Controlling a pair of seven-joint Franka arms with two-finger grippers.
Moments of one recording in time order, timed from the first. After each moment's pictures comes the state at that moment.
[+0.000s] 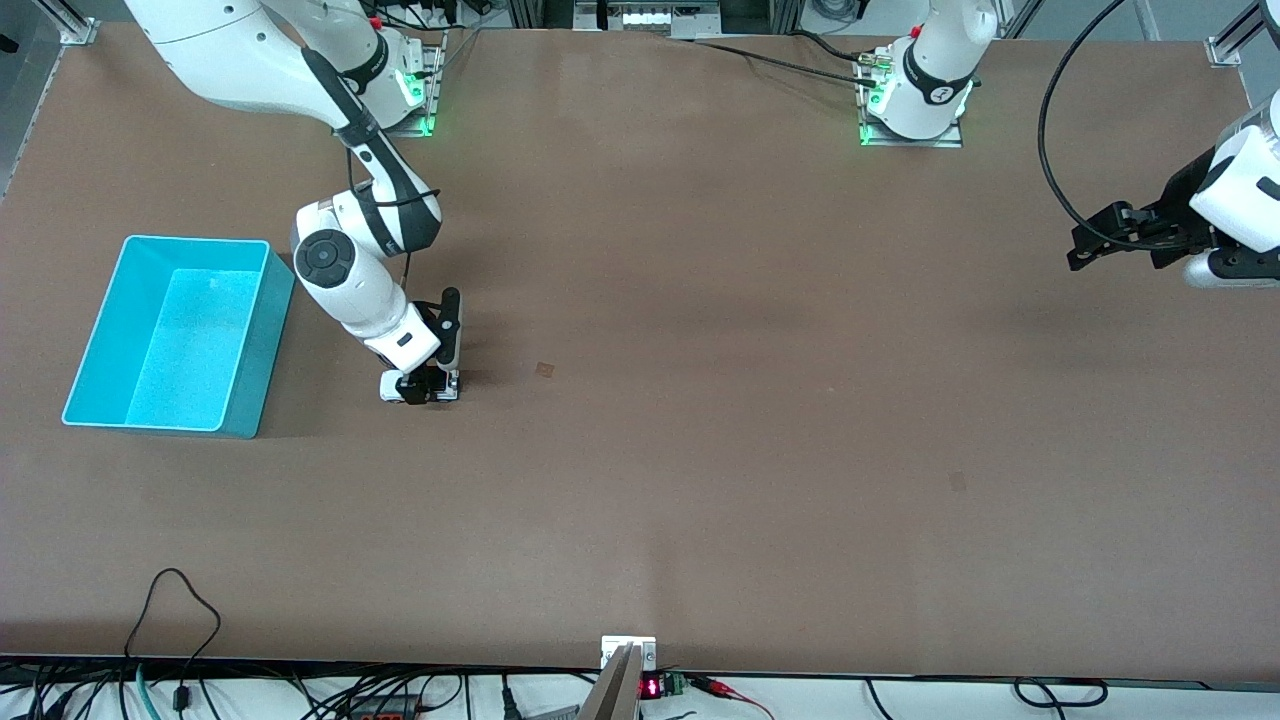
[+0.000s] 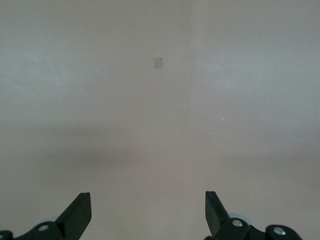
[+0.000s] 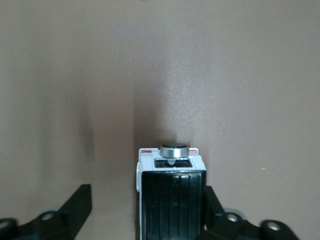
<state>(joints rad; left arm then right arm) 0.03 -0.03 -0.02 -1.71 -0.03 1.66 -0.05 0.14 0.47 0.17 -2.14 -0.15 2.71 -1.20</state>
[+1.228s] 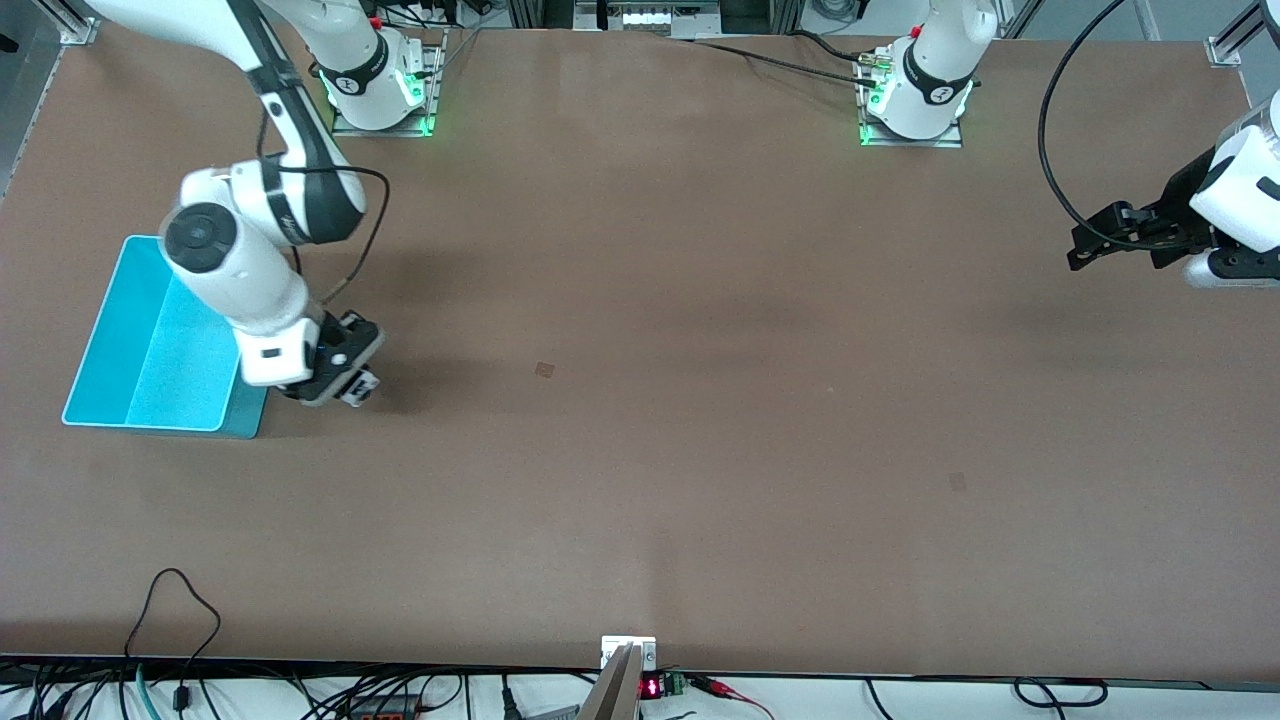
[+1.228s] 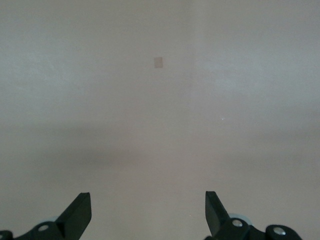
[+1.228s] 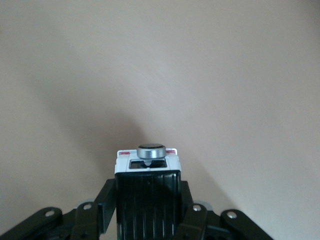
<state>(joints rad) 0.03 -0.03 -0.02 -1.71 -0.03 1.66 -0.05 0.07 0.23 0.08 -2.03 -0.15 2.36 -0.60</state>
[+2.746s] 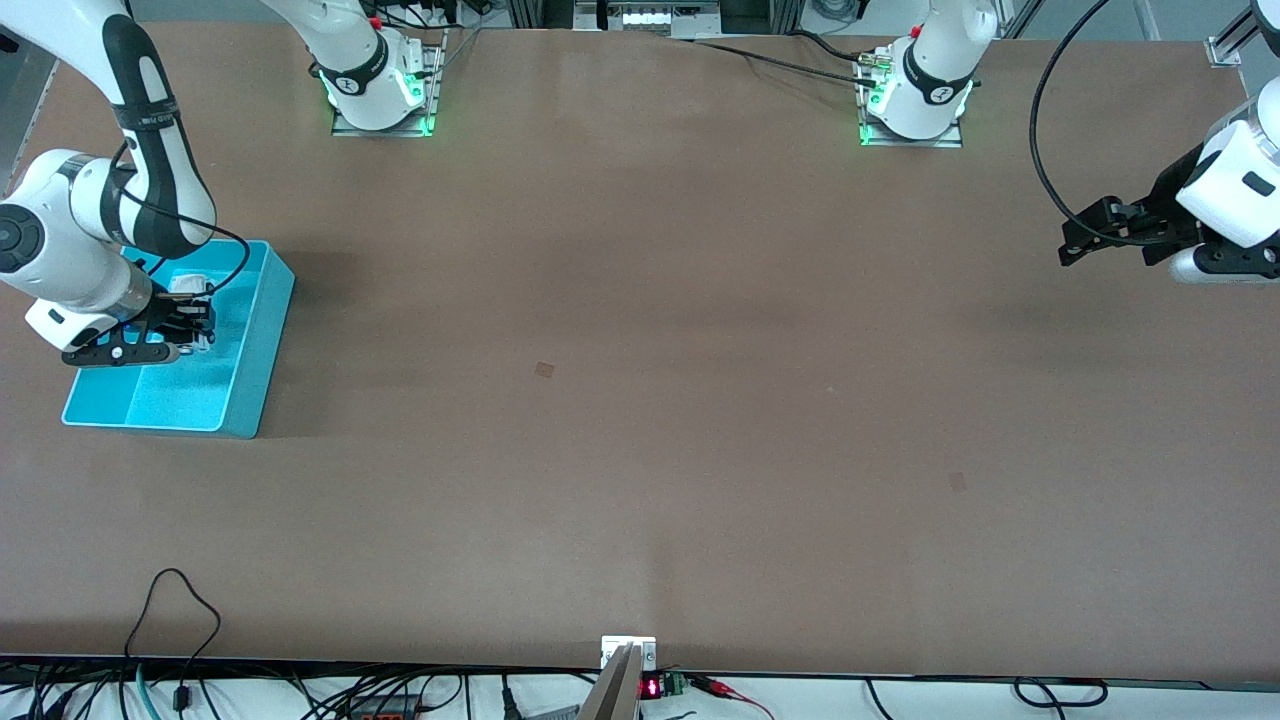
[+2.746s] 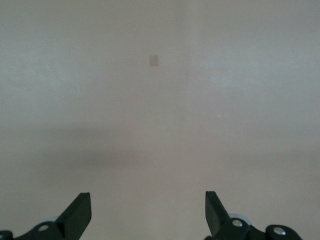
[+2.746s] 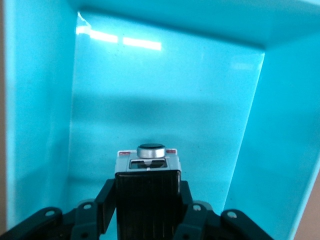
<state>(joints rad) 0.03 -0.04 -0.04 -1.71 -0.03 1.65 -0.05 0.10 0.29 -0.39 -2.18 -0.14 2.42 -0.28</state>
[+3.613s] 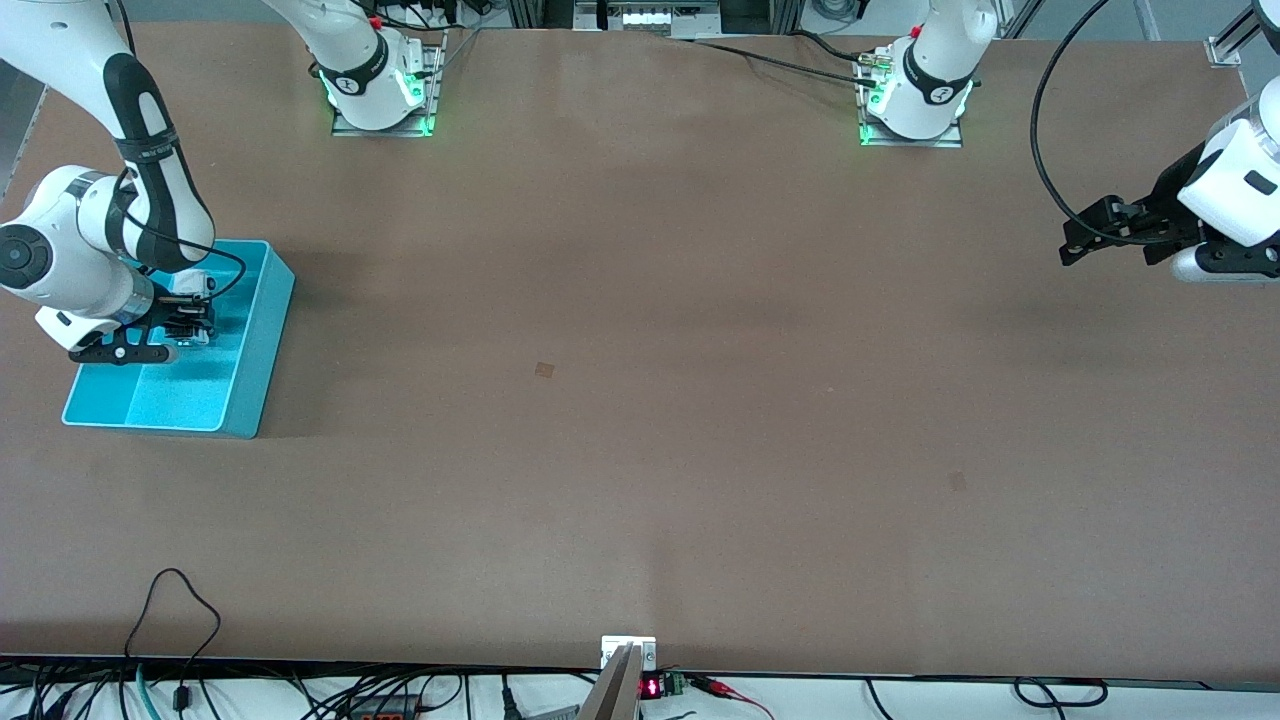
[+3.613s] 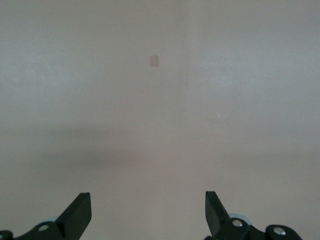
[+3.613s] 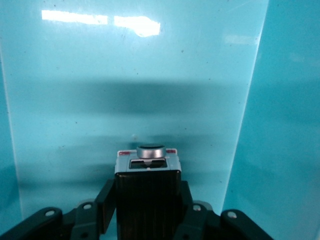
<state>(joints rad) 0.03 -0.04 -0.04 -1.71 -0.03 1.65 -0.05 0.04 0.38 -0.39 -2.18 -0.11 2.45 -0.28</state>
